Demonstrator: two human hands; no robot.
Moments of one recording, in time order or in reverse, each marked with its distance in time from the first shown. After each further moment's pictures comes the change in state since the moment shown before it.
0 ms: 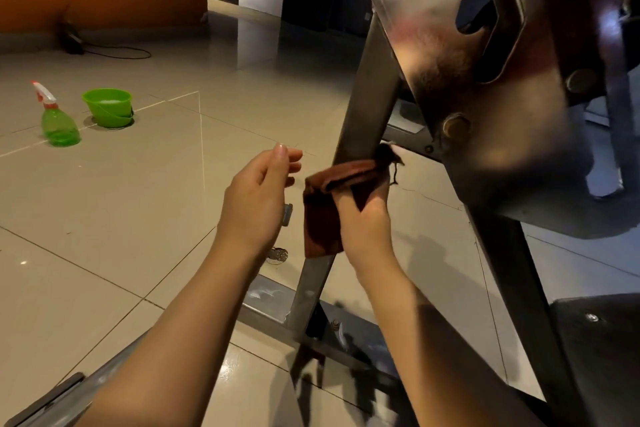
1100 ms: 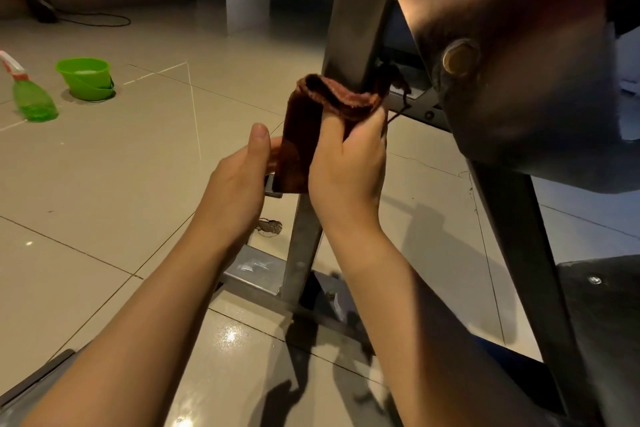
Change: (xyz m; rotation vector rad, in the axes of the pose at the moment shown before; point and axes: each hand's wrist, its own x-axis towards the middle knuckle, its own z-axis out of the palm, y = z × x) left_hand -0.007 -0.025 0.007 0.083 -0.147 -0.029; right_hand 0.003 -0.016 0.021 -0.136 0.275 -0.285
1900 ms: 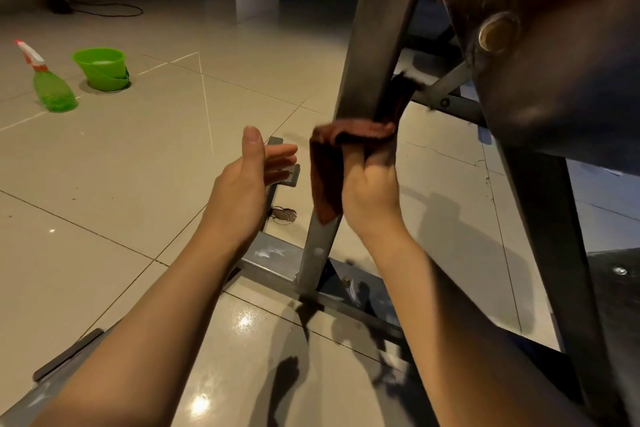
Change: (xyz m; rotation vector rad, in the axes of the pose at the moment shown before) left_hand -0.005 -0.028 -0.015 -0.001 0.040 -0.083; right_hand -0.008 0.047 -0.013 0.006 -0.284 0.062
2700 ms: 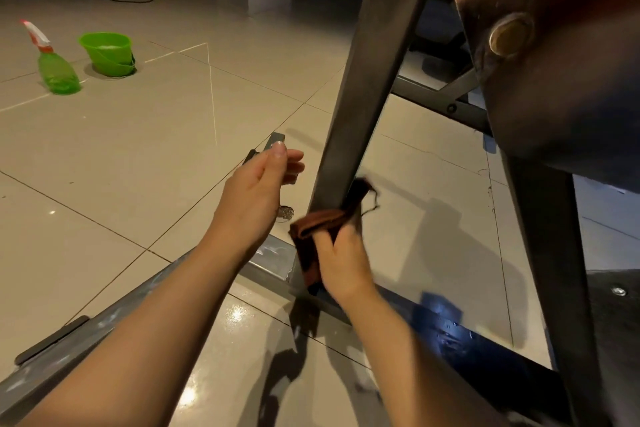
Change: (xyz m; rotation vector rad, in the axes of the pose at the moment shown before) left_hand 0.002 -0.011 0.017 0.015 0.000 0.010; right_hand -0.041 0.075 0.014 -0.186 -0.222 0.335
